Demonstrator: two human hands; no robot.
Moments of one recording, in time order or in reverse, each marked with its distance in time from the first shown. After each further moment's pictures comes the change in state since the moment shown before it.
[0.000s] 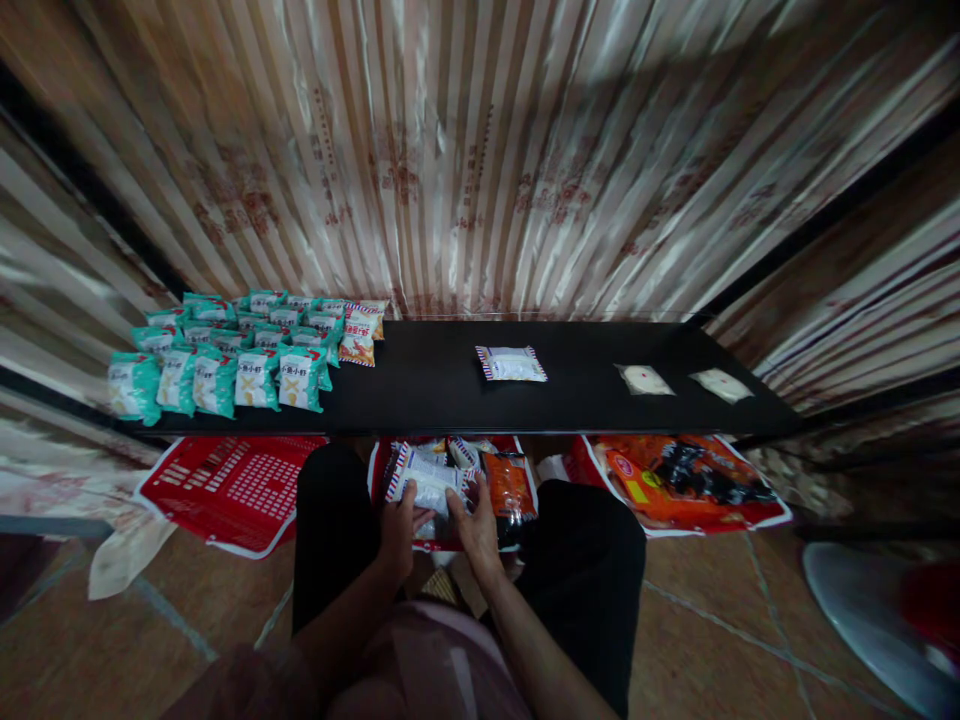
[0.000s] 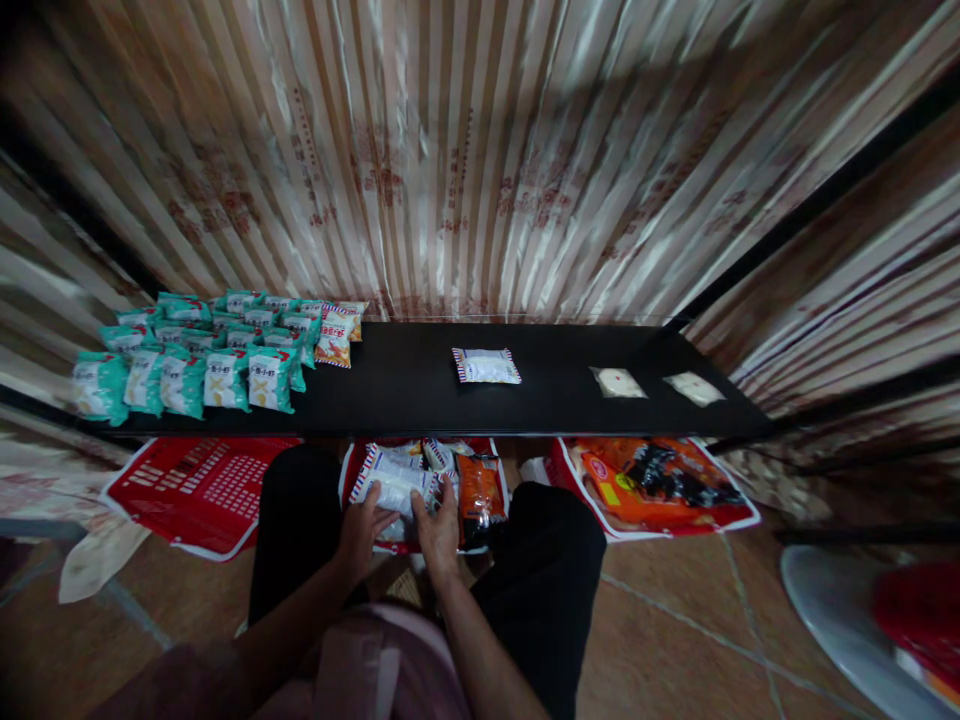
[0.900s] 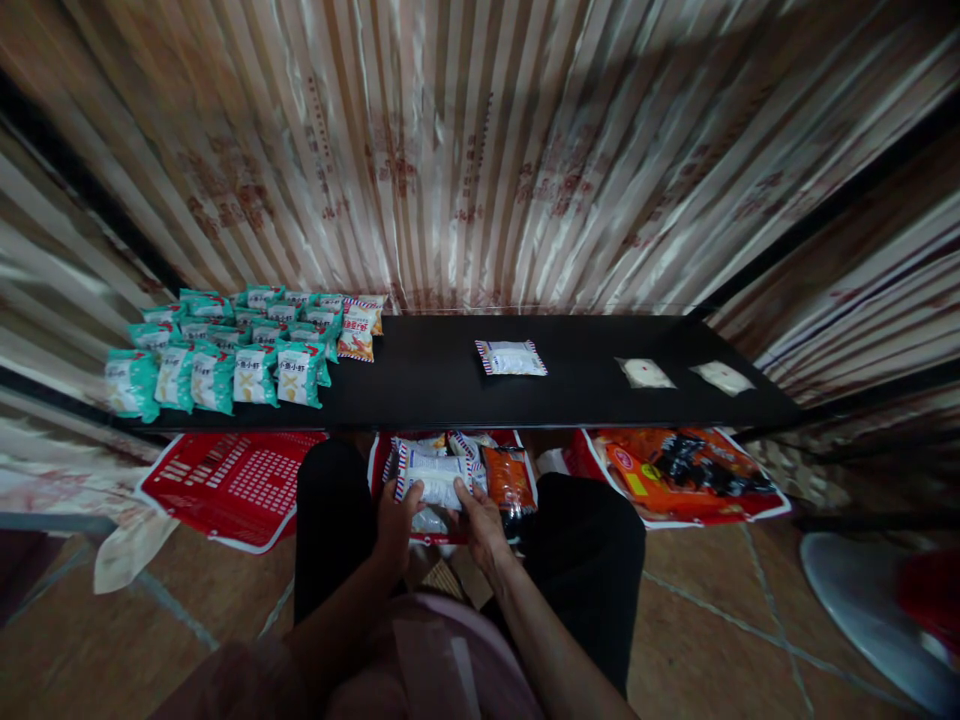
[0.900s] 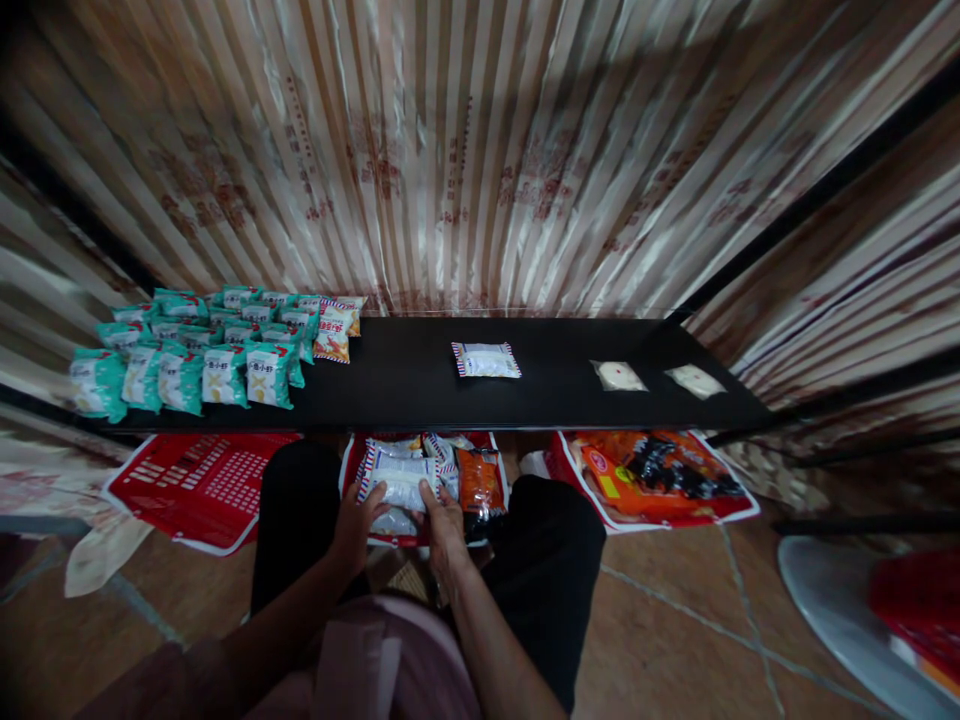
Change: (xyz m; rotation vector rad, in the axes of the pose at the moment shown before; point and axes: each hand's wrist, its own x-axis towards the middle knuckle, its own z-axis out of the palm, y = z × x) left_hand -0.003 0.004 -0.004 0.114 0.028 0.183; right_hand -0.004 -0.019 -0.003 0.654 -0.032 0.509
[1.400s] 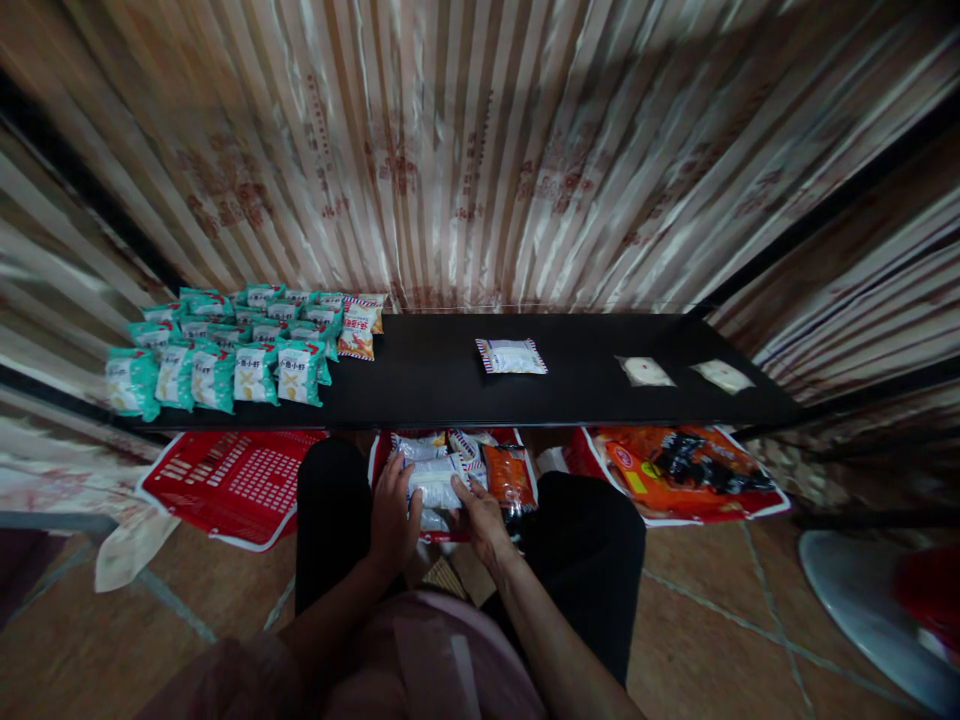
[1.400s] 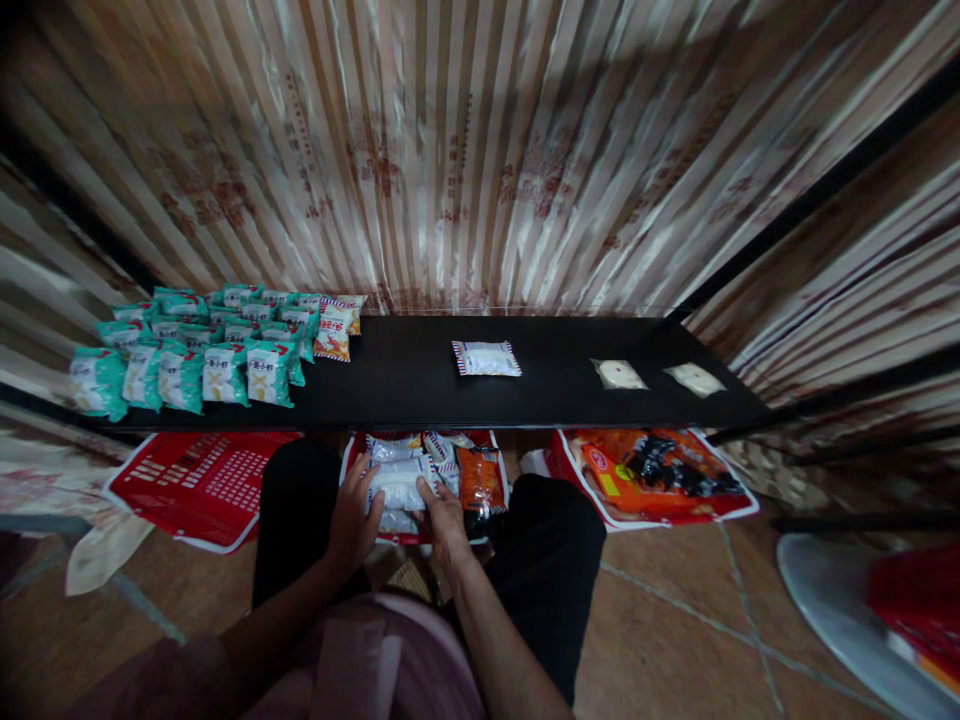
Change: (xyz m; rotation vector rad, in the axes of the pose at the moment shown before) left_hand 0.010 -0.010 -0.026 0.941 -0.032 1.023; right_hand -0.004 -0.012 0.006 -0.013 -0.069 0.055
